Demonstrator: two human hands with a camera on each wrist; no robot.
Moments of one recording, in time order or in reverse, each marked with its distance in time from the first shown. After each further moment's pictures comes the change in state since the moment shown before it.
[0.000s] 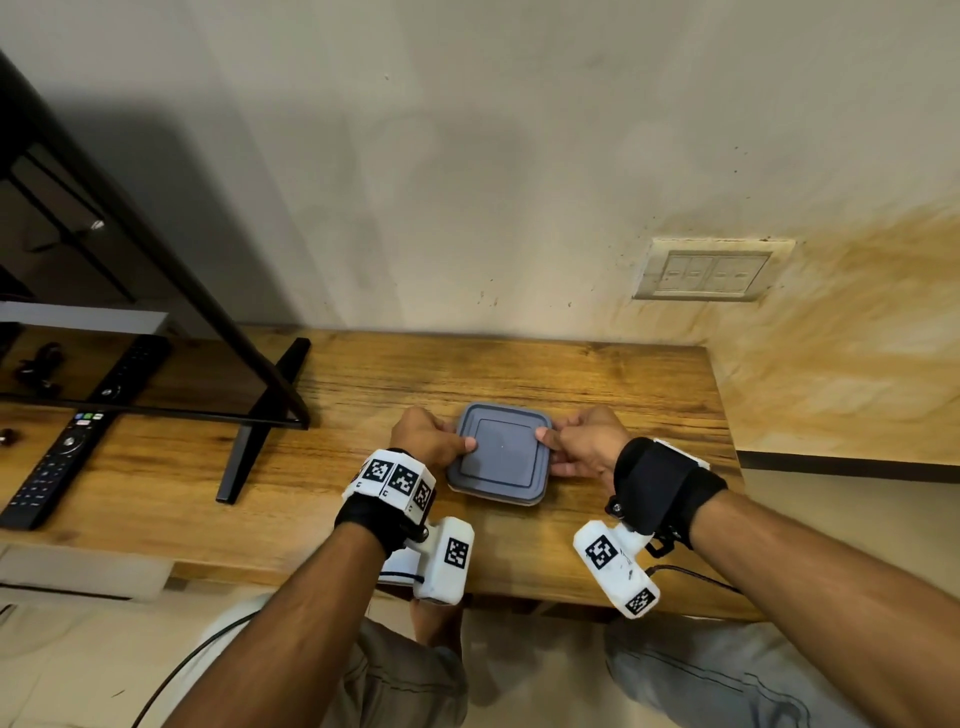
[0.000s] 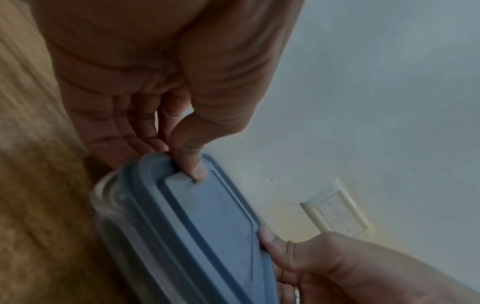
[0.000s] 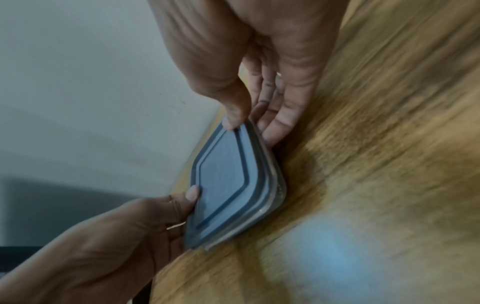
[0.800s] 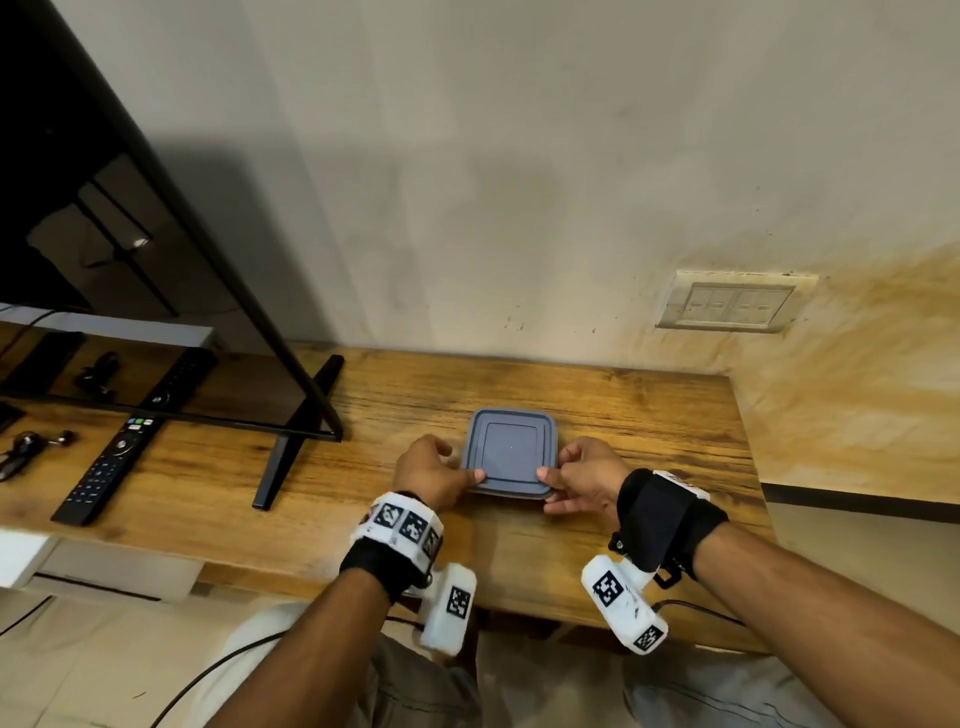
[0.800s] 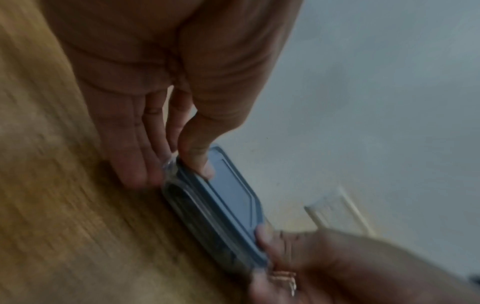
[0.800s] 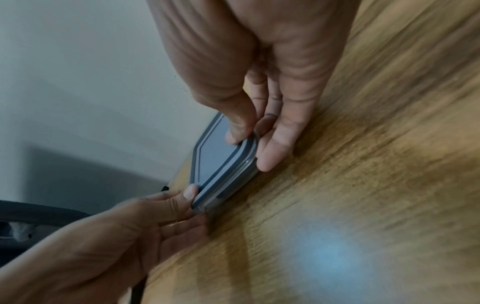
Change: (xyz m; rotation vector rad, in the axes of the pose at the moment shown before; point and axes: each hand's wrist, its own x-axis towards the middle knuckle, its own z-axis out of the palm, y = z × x) left_hand -0.018 -0.025 -0.013 -0.022 0.049 0.056; right_hand -0.004 0.005 0.020 -0.088 -0.067 -0.007
